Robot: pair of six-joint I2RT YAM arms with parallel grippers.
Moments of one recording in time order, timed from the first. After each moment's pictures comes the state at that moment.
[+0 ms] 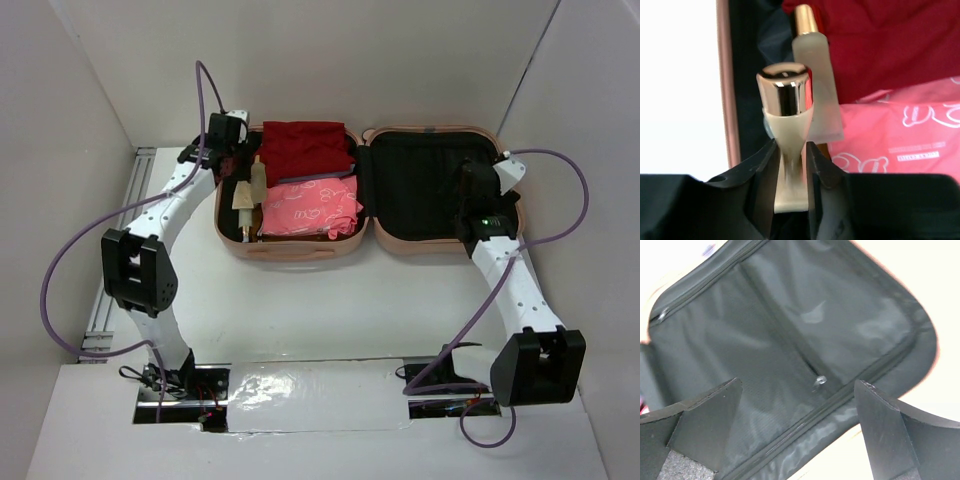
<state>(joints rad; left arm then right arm) -0.25 1.81 1.67 -0.60 -0.17 -0.16 0.02 1.19 0.99 -0.27 0.51 0.52</state>
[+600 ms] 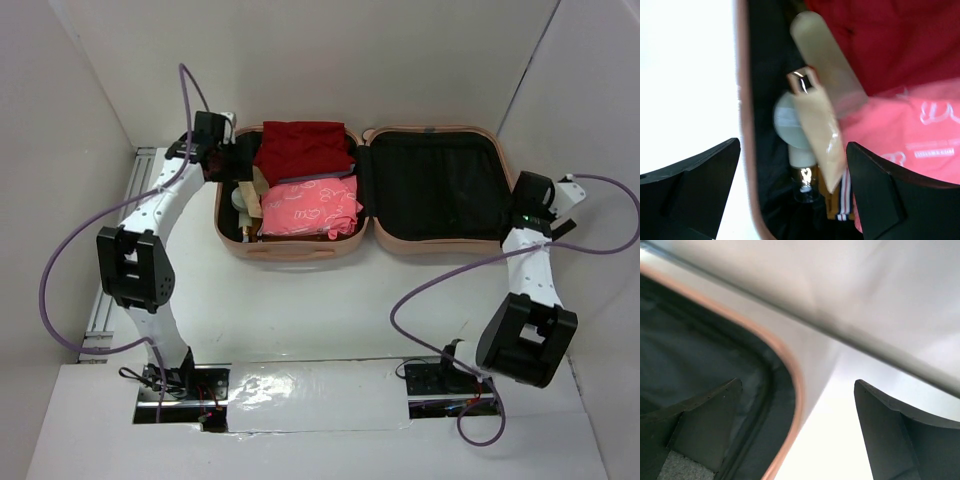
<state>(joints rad) -0.17 1.83 1.70 -0.68 -0.06 -0.17 -0.37 1.30 0.99 -0.30 0.54 0.48</state>
